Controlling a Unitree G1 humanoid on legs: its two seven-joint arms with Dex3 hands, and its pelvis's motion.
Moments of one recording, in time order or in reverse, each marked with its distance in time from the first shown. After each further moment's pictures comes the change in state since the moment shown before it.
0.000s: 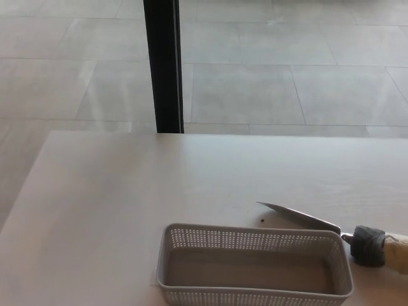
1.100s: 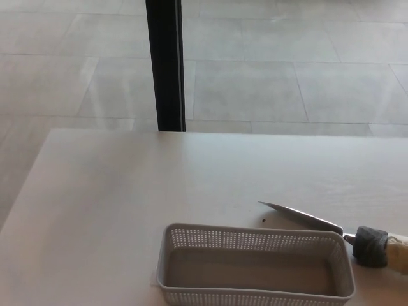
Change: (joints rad) left_arm -0.015 -0.024 0.036 0.030 -0.010 -0.003 -0.001; right_arm -0.597 -0.272 -0.098 -0.545 0.099 0.067 -0.043
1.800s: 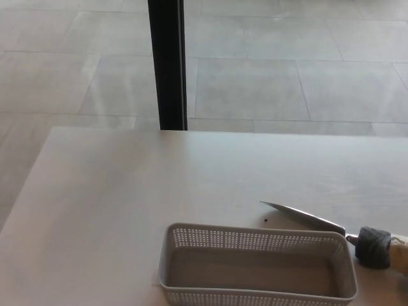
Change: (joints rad) left_arm -0.010 -0.001 0.001 0.000 0.000 0.000 -0.001; right_arm 0.013 -0.055 0.576 -0.167 -0.297 0.003 0.061
